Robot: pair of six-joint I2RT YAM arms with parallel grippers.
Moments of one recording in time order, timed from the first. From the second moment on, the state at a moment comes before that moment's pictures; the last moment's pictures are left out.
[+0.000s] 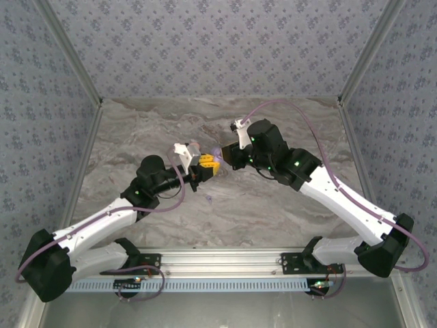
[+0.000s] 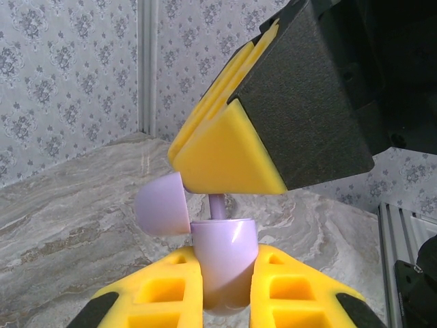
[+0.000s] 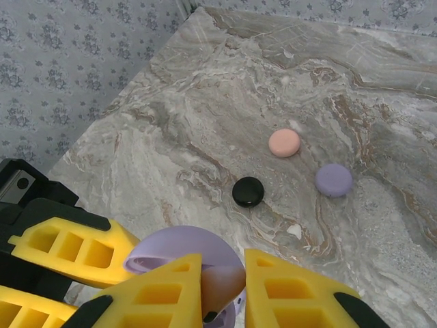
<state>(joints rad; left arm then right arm) -0.73 1.05 0.61 0.43 0.43 -0.14 0.81 1.25 1.30 -0.58 -0.03 0.33</state>
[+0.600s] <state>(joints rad) -0.73 1.05 0.61 0.44 0.43 -0.15 0.79 1.25 1.29 -0.57 -0.12 0.38</state>
